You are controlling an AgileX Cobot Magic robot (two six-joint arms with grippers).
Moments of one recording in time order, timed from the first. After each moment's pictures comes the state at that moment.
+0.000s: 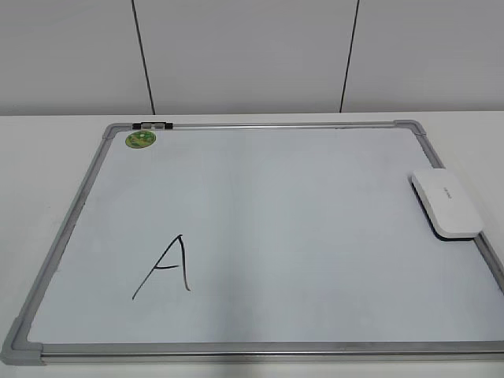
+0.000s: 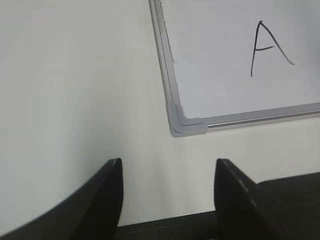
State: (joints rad) left arm -0.01 0.27 -0.51 -0.12 1.10 0.10; right arm -0.03 0.39 -0.49 0.05 1.13 -0.02
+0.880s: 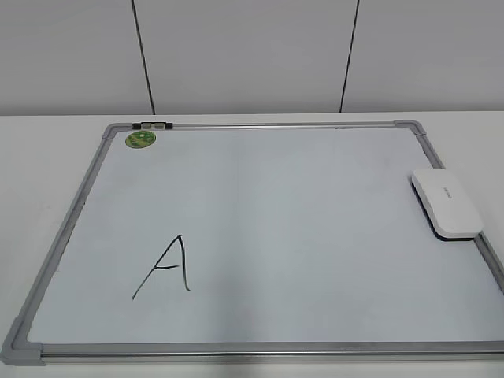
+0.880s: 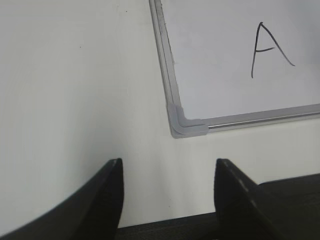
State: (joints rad) left arm -0.01 0.27 -0.51 -0.12 1.10 0.10; right arm -0.03 0.39 -0.49 0.05 1.13 -0.02
